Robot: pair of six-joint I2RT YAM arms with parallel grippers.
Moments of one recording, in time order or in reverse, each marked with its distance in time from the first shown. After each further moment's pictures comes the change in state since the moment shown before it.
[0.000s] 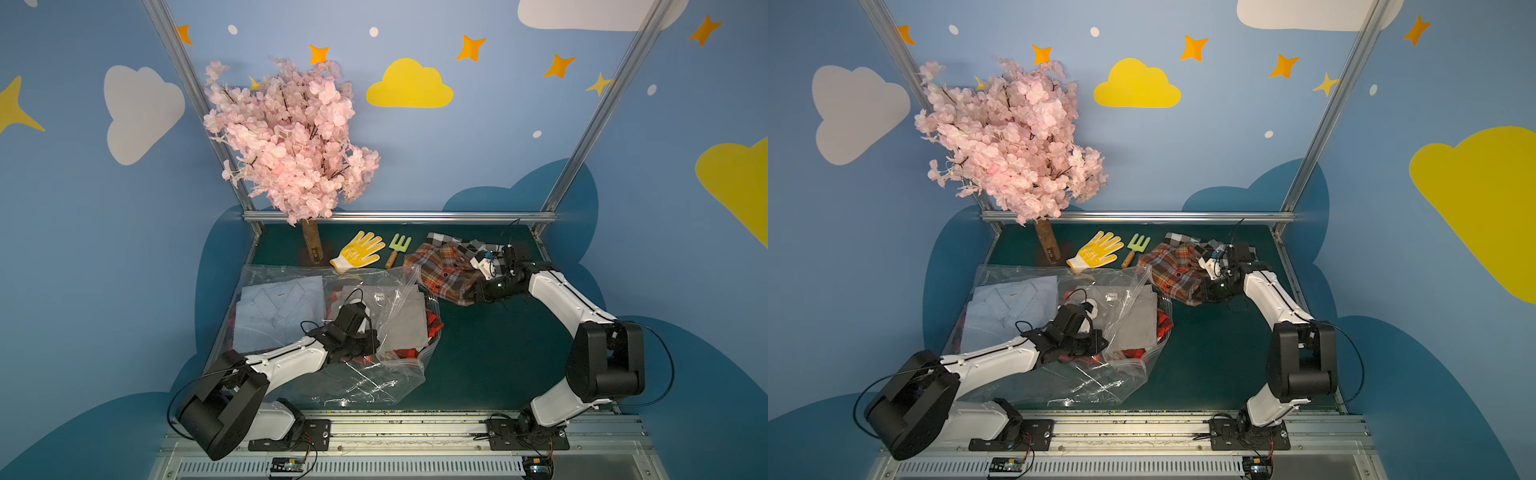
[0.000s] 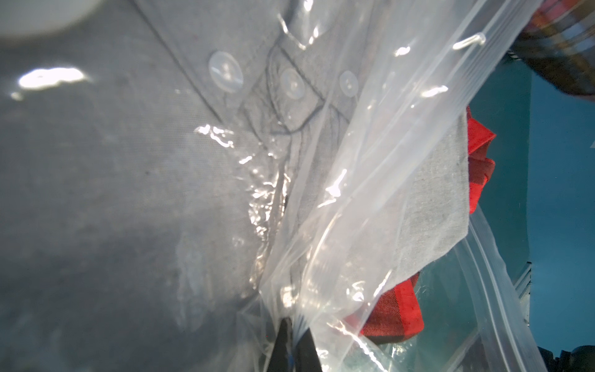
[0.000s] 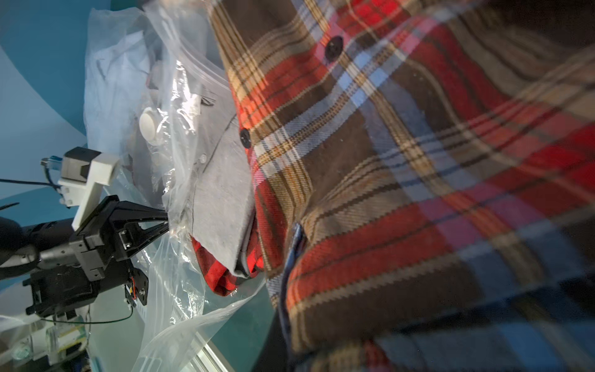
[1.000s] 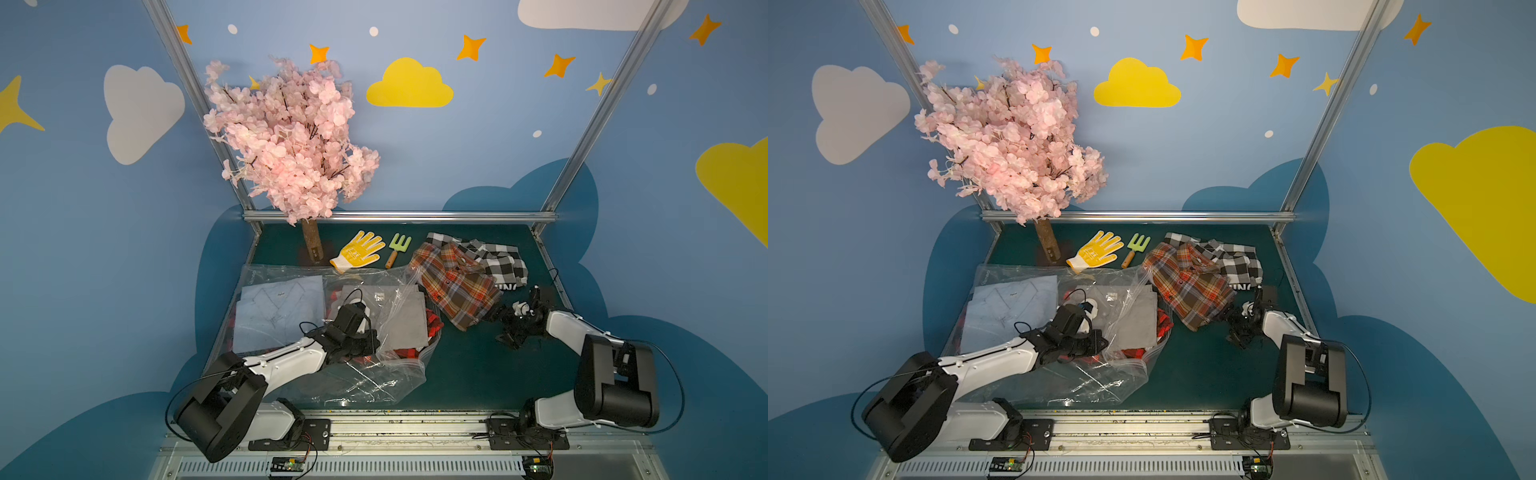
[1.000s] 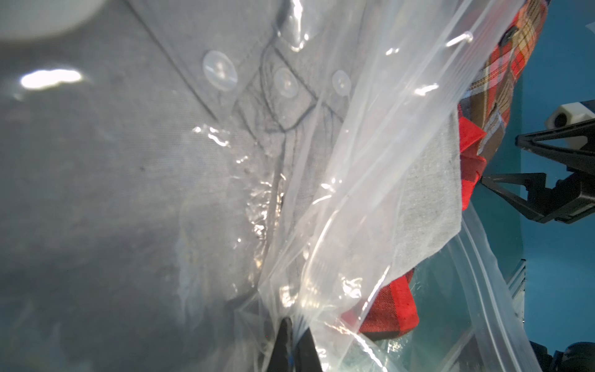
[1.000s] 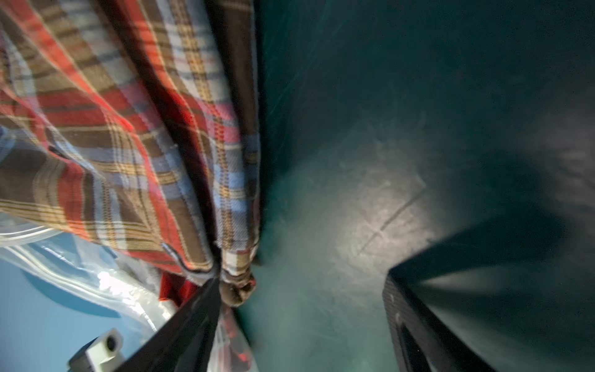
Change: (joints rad) left arm 0.000 -0.024 -0.015 0.009 0.003 0.000; right arm -0.248 -0.101 -0.438 0.324 0.103 0.640
